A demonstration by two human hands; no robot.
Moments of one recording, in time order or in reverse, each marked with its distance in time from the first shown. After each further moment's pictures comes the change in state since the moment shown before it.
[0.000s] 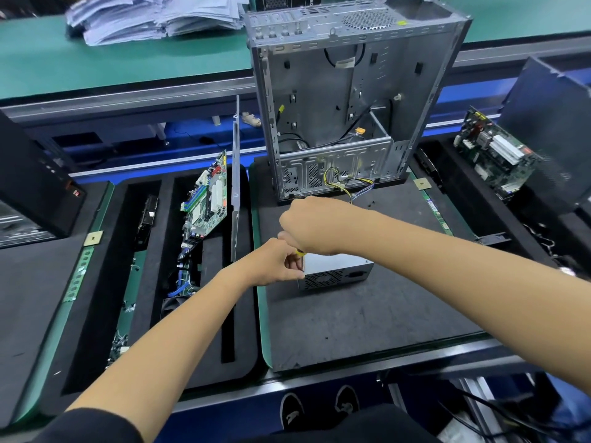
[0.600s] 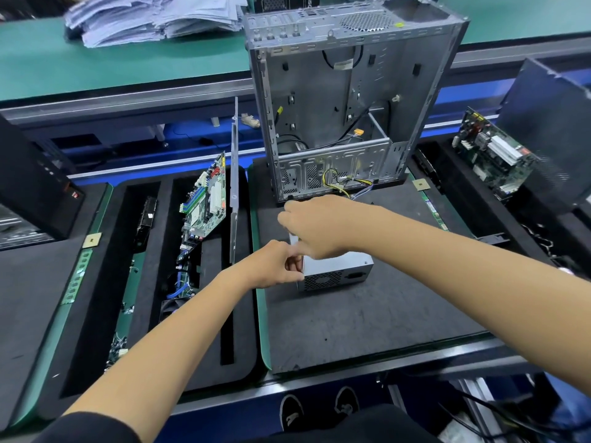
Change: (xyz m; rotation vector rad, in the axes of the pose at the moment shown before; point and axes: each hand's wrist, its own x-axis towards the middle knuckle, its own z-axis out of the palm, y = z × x) left_hand 0.000 0.005 -0.002 0.050 -0.011 0.025; right_hand -0.005 0.008 0.000 0.017 -0.067 -0.004
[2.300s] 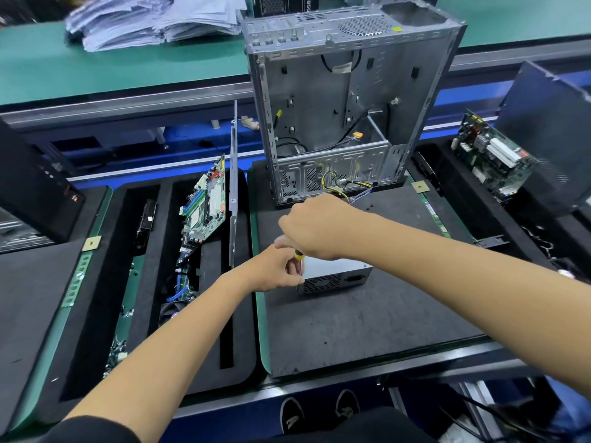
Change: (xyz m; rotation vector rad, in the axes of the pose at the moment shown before) left_hand 0.002 0.002 0.003 -0.113 -0.032 -0.089; right_hand 0.000 -0.004 0.001 -0.126 0.140 0.016
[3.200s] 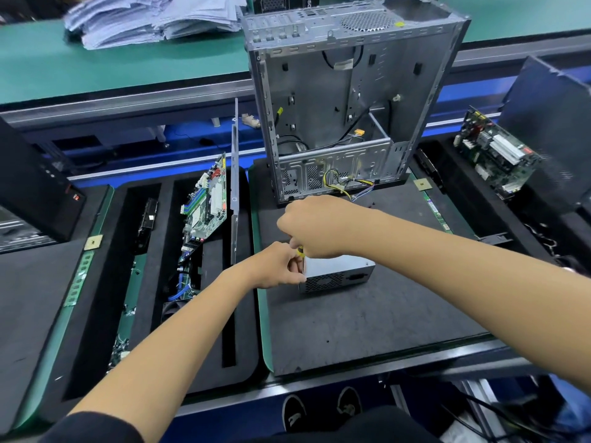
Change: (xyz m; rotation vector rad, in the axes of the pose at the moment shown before) left_hand 0.002 0.000 -0.005 0.073 -0.032 0.025; right_hand 0.008 0.002 0.003 0.125 -0.060 -0.010
